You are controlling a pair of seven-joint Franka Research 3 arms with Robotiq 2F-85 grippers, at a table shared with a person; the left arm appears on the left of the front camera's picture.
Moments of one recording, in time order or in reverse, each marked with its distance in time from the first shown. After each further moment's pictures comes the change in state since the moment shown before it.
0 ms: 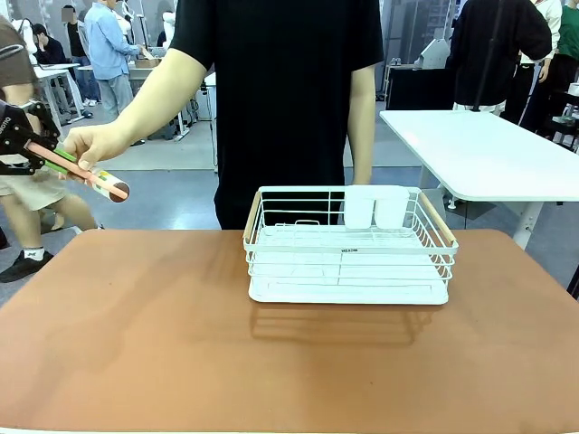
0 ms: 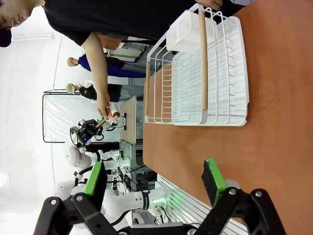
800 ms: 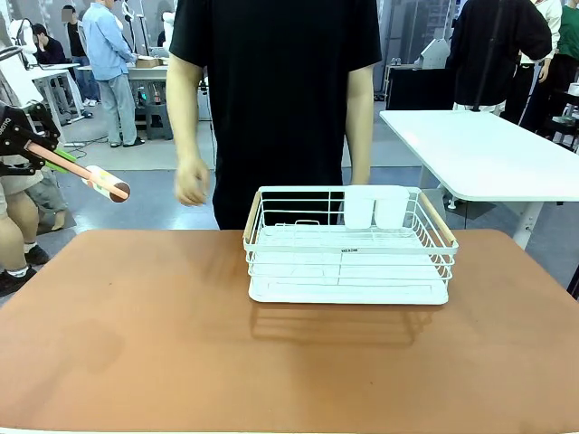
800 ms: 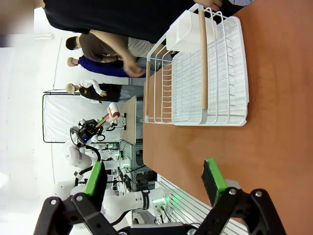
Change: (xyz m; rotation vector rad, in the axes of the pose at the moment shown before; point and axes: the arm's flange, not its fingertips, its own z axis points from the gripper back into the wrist) left arm 0.001 0.001 -0.001 -0.005 0.004 -0.006; right arm 0.000 0.000 0.000 0.000 0.000 0.000
